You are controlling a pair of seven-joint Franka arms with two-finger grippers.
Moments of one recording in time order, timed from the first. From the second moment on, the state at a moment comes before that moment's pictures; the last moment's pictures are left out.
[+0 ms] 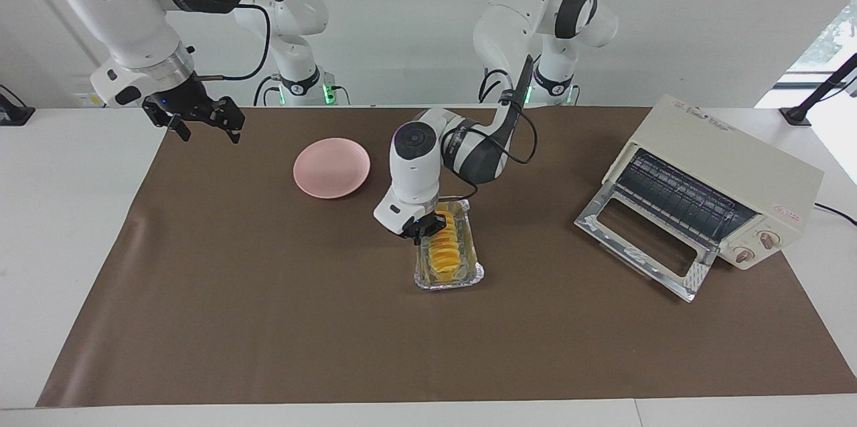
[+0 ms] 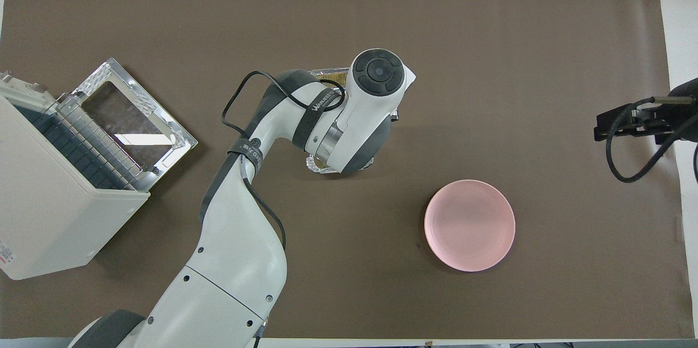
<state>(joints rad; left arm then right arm) -0.81 0.77 0.15 -1.18 -0.09 1.94 -0.66 -0.08 -0.03 0.04 -1.70 0.00 1.59 0.05</state>
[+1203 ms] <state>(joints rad) -0.56 0.66 0.49 -1.04 -0.16 1.56 -0.66 -0.08 -0.03 0.04 -1.70 0.00 1.59 0.05</state>
